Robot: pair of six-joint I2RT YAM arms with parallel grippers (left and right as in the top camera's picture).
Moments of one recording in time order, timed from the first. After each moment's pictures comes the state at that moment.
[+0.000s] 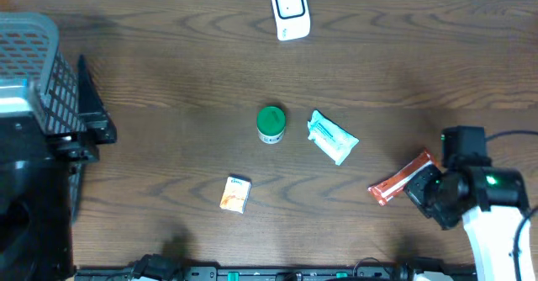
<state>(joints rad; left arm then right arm) -0.26 0.82 1.59 -0.66 -0.39 0.21 -0.06 1.05 0.87 -1.30 0.03 0.94</state>
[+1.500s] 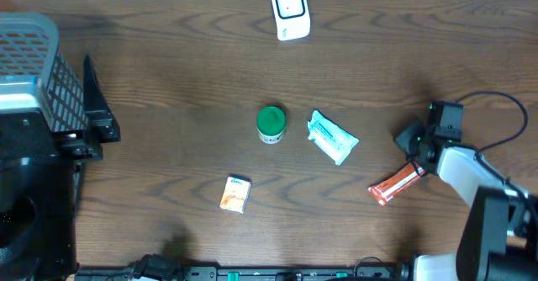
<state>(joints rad) -0.26 0.82 1.58 -0.66 -0.39 0.21 -0.17 1.57 0.66 -0.25 0.00 0.68</state>
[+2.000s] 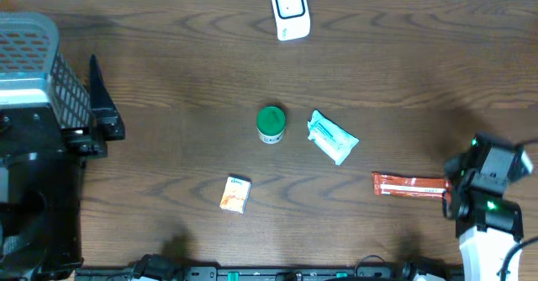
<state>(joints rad) -0.26 0.82 1.55 -0.65 -0.39 0.21 -0.27 0.90 0.65 -0.74 0.33 0.78</state>
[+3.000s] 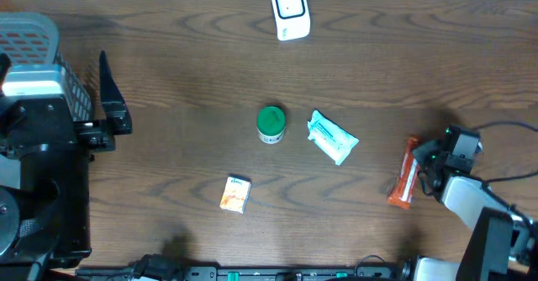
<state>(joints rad) -0.26 0.82 1.50 -0.61 -0.39 0.21 -0.28 1.50 0.46 0.09 0.00 0.68</state>
